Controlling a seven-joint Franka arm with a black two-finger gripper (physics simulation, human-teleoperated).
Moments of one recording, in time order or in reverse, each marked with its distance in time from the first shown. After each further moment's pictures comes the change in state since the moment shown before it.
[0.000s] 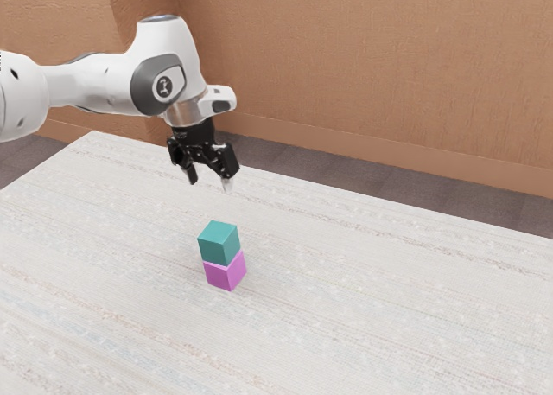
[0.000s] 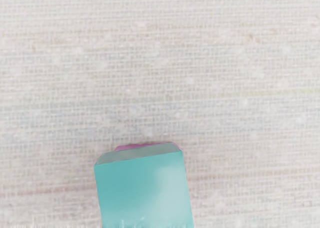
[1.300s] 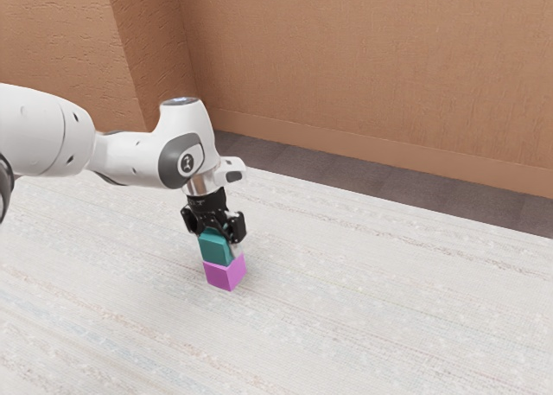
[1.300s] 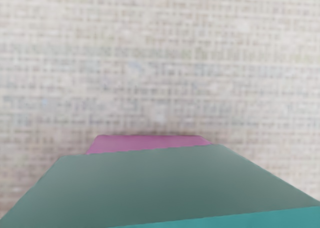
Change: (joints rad) arm -0.002 0.147 0.000 -0.206 -0.068 0.274 -0.025
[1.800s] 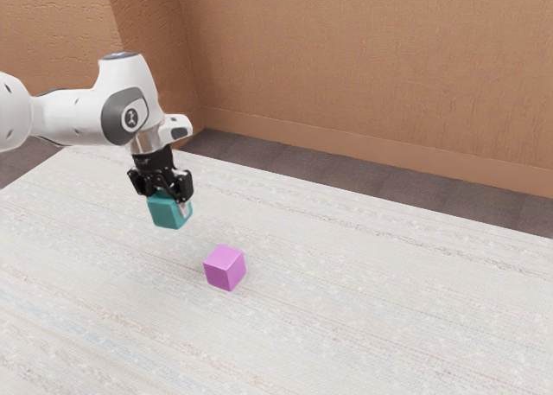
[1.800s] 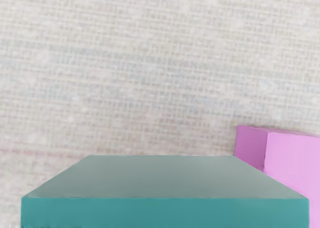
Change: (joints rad) arm 0.090 -0.155 0.063 0.007 0.059 -0.114 0.019
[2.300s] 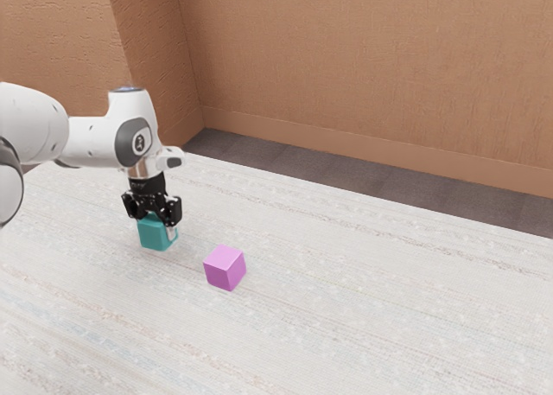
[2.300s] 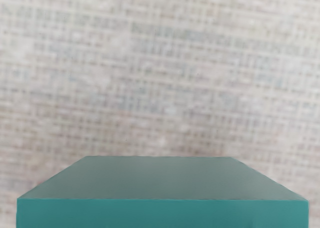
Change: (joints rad) arm 0.068 0.266 0.053 0.142 -0.005 -0.021 0.088
